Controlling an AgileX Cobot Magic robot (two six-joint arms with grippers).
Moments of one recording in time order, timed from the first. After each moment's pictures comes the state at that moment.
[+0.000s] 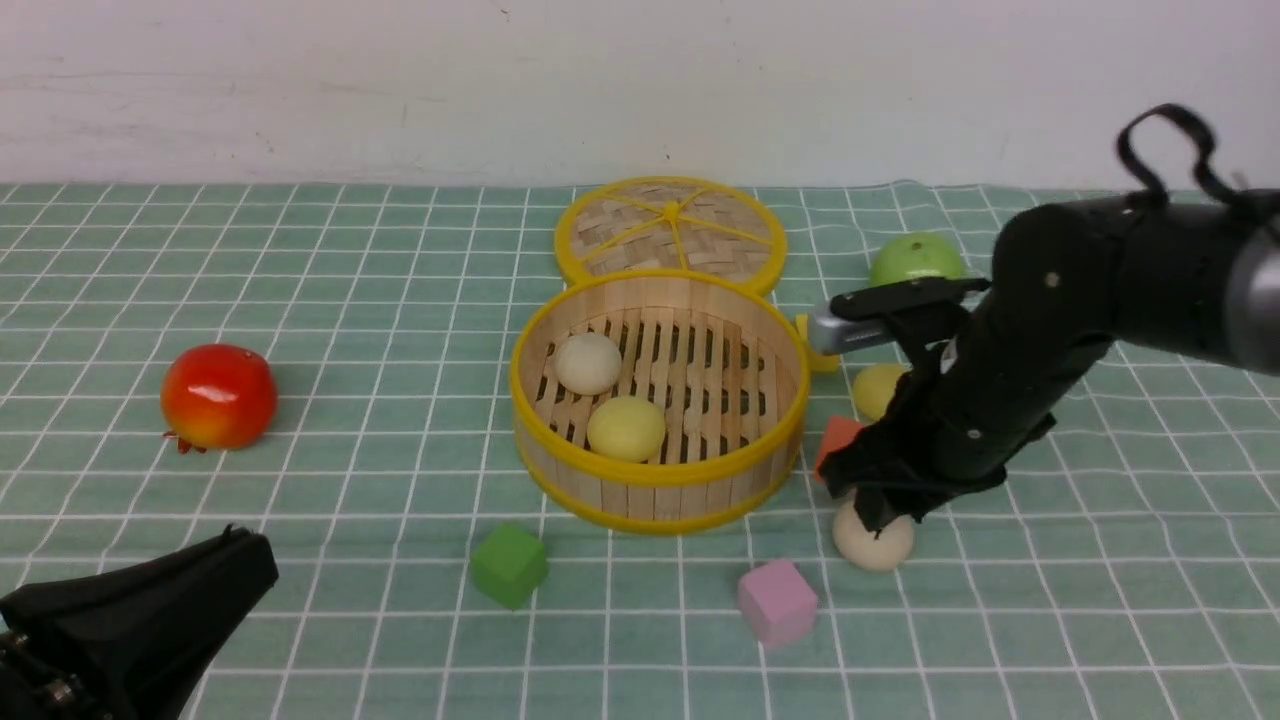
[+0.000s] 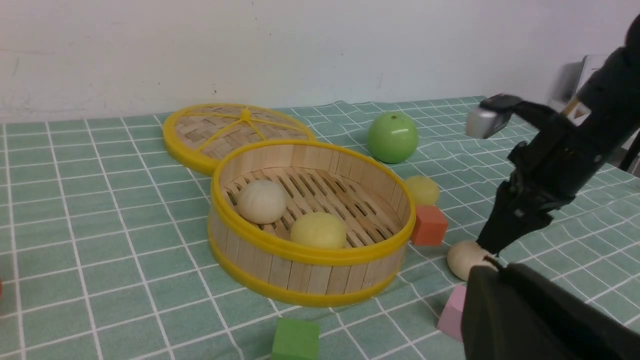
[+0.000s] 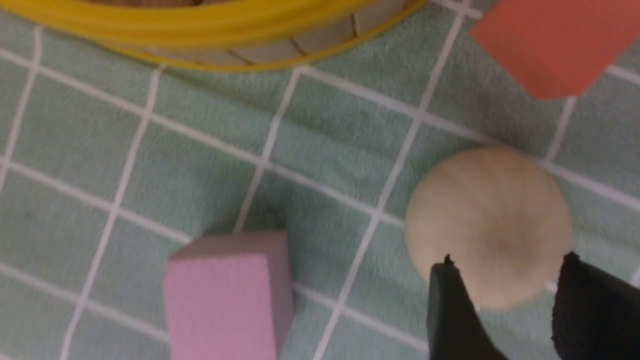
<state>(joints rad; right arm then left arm) 0.36 1.87 -1.32 0.16 0.76 -0.03 -0.56 0.47 -0.25 -0.17 -0.09 -0.02</state>
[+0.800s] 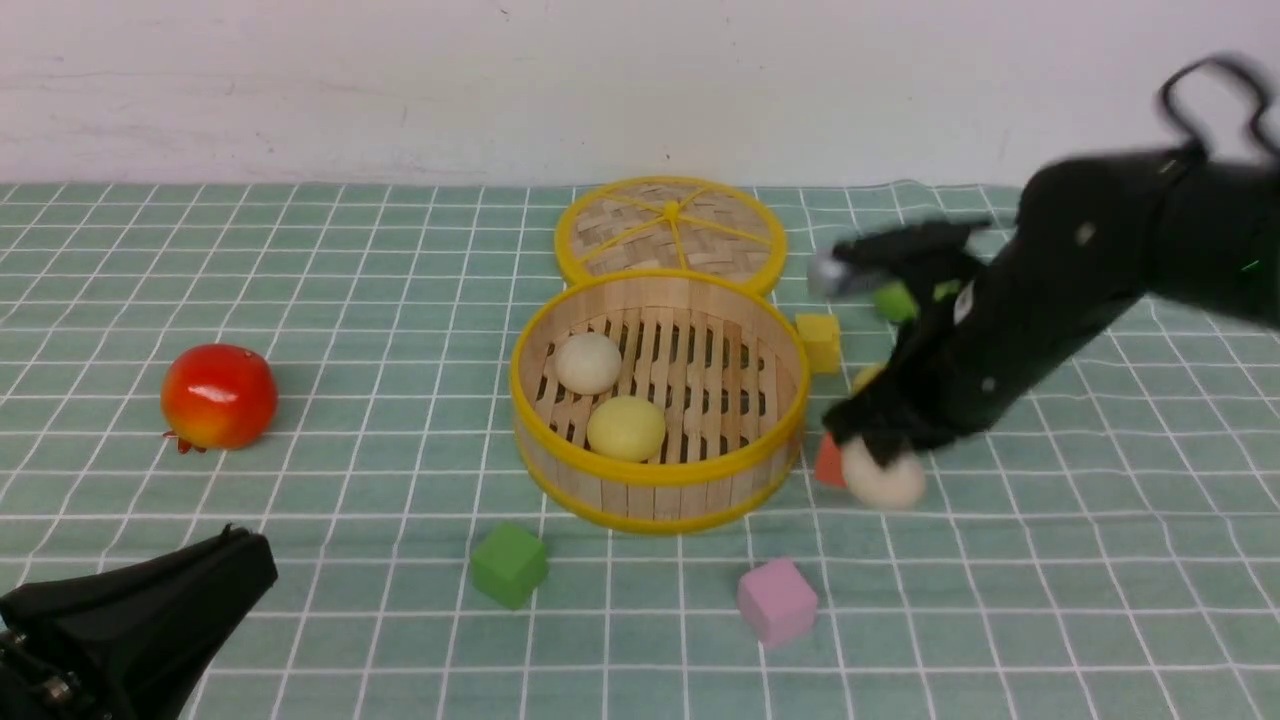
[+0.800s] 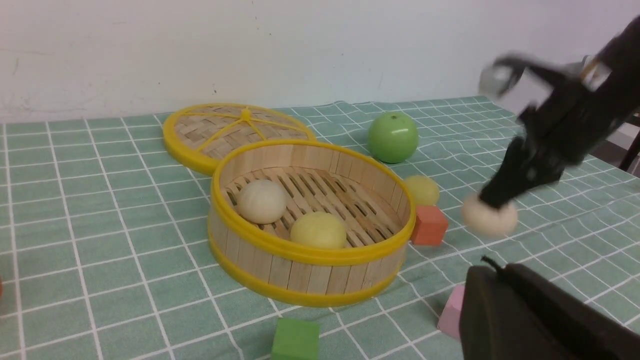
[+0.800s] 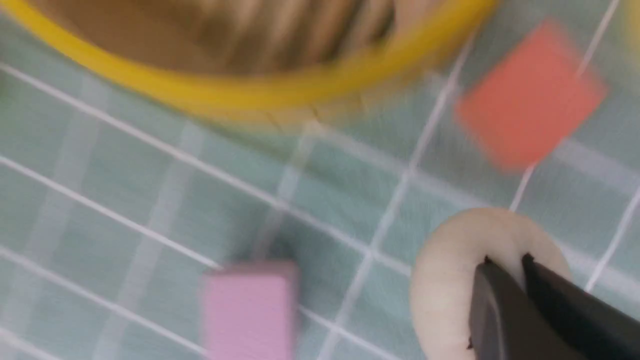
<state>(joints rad) 0.38 1.75 -1.38 0.18 0.76 -0.11 -0.56 0.47 -0.25 -0.17 -0.08 -0.02</state>
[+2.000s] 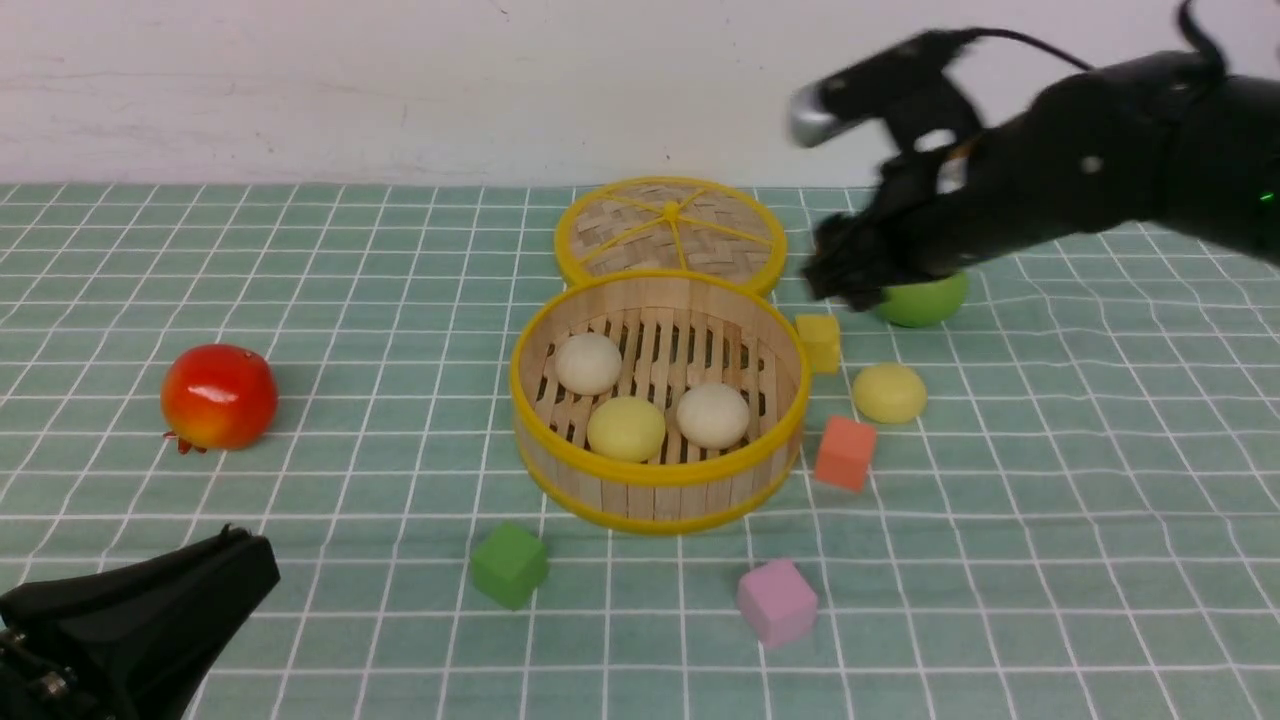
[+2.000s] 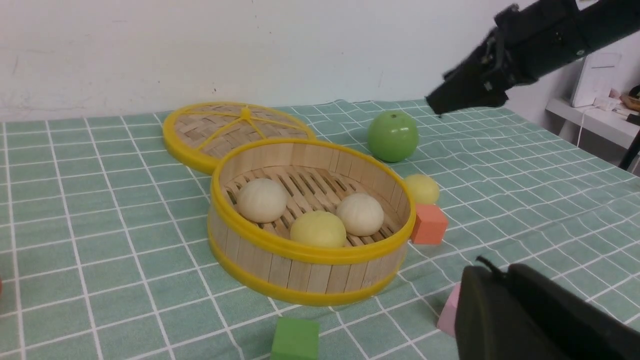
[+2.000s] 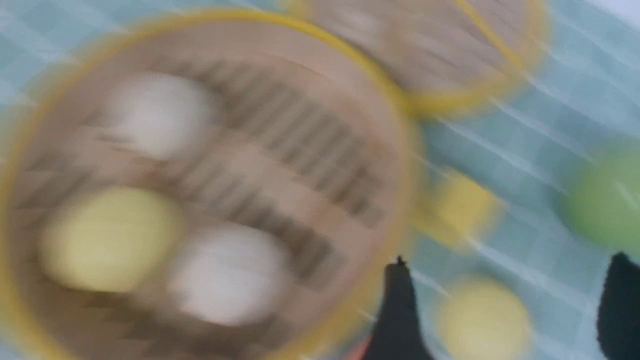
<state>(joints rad) 0.32 1.81 -1.48 0.00 0.52 -0.05 -0.56 0.47 -0.25 -0.17 -0.08 -0.02</state>
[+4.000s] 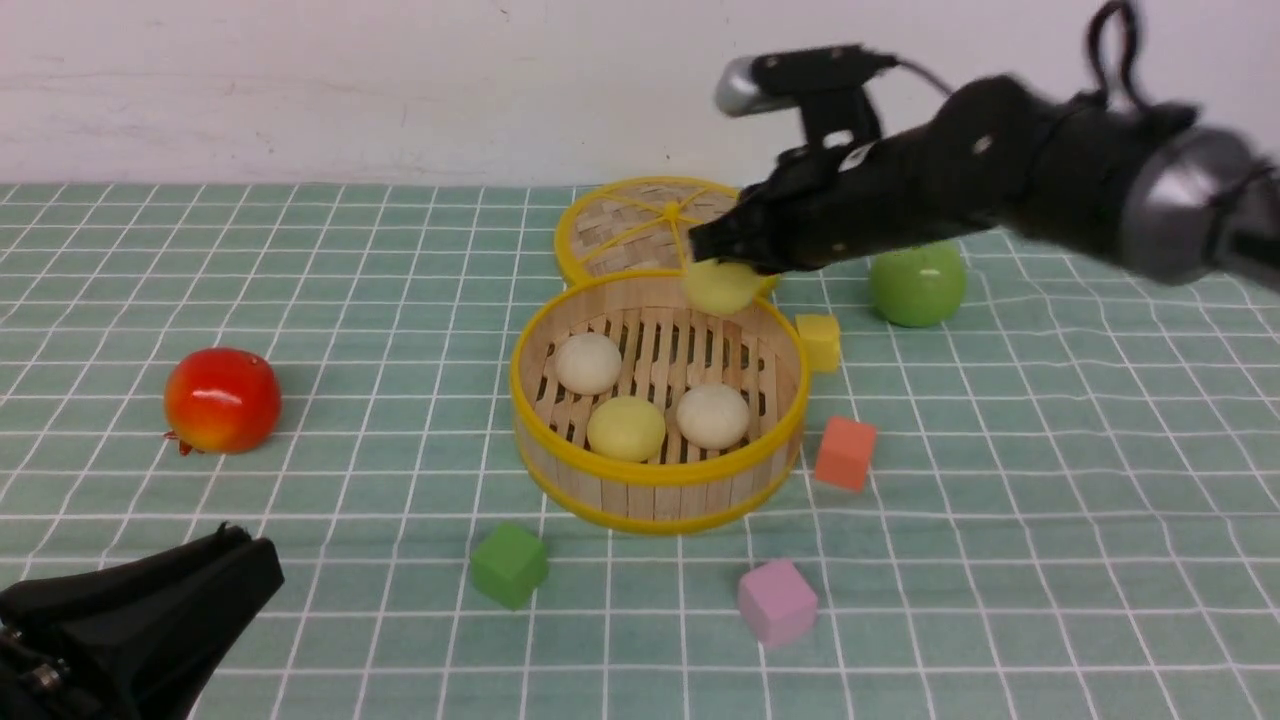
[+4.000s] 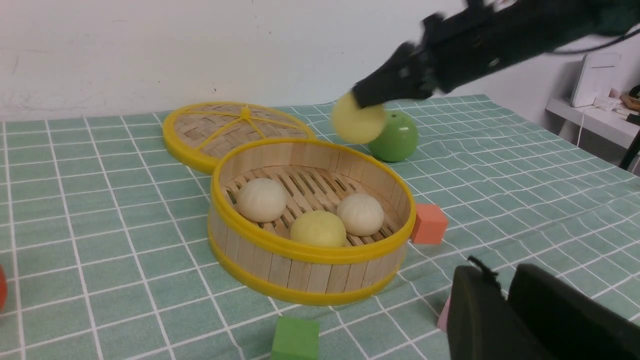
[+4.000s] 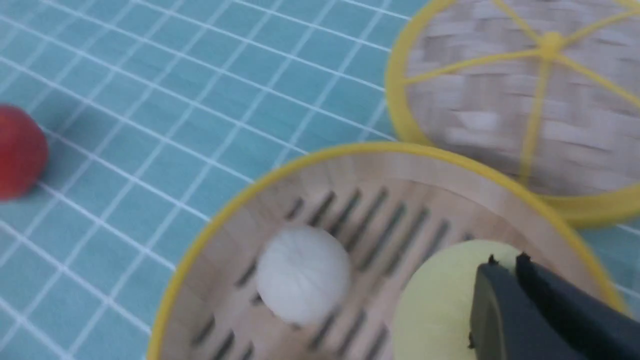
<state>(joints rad) 0.40 2.03 -1.65 0.60 0.32 -0.41 -0.56 0.47 -0.25 -0.17 -0.08 -0.02</state>
